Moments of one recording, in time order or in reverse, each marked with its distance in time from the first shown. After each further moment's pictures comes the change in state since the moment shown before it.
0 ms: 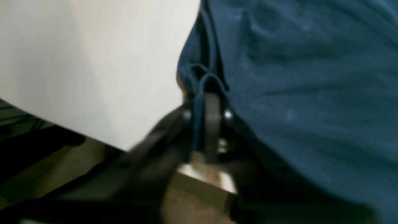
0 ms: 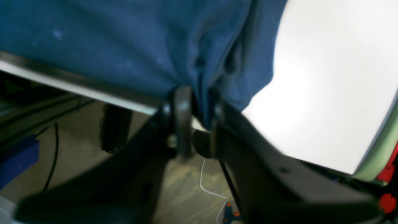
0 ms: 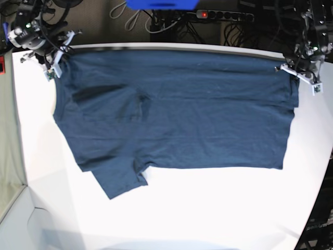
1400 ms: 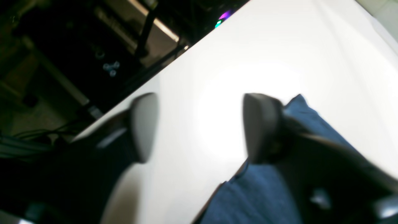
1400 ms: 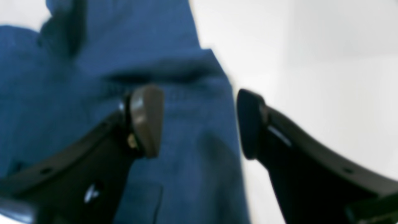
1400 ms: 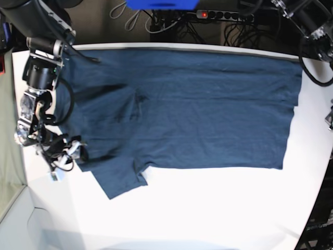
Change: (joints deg) left arm -23.7 3.8 -23.5 3.1 0.7 0.6 4.3; right arm 51.8 6.1 -7.8 -52.8 -1.0 -0.4 16.3
